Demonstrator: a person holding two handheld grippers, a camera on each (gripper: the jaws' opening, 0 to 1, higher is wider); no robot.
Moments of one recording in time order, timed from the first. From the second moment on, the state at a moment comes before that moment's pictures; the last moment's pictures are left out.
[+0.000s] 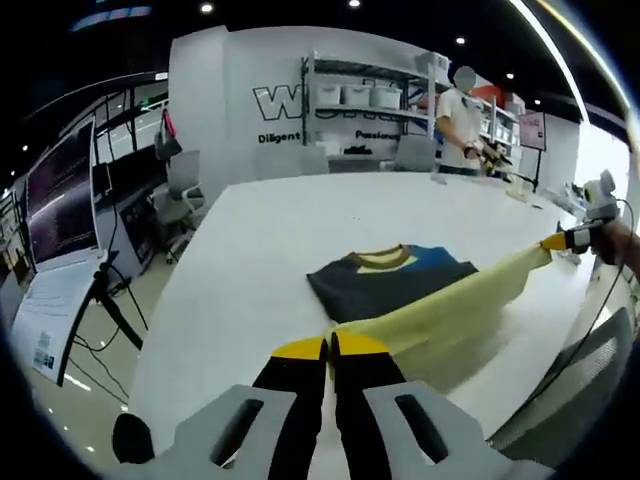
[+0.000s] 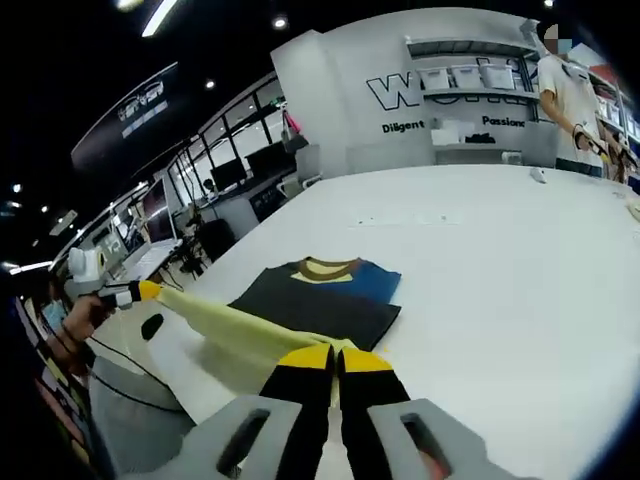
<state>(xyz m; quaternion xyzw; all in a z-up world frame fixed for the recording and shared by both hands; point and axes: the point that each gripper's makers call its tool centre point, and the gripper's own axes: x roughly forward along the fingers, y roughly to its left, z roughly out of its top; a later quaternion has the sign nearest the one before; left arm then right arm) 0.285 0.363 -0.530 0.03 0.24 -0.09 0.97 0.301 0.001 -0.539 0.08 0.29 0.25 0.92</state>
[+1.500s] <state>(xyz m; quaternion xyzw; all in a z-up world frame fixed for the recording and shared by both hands) 0.464 0.368 -0.535 0.08 0.17 -0.08 0.98 0.465 0.008 -0.544 0.09 0.16 0.19 0.96</state>
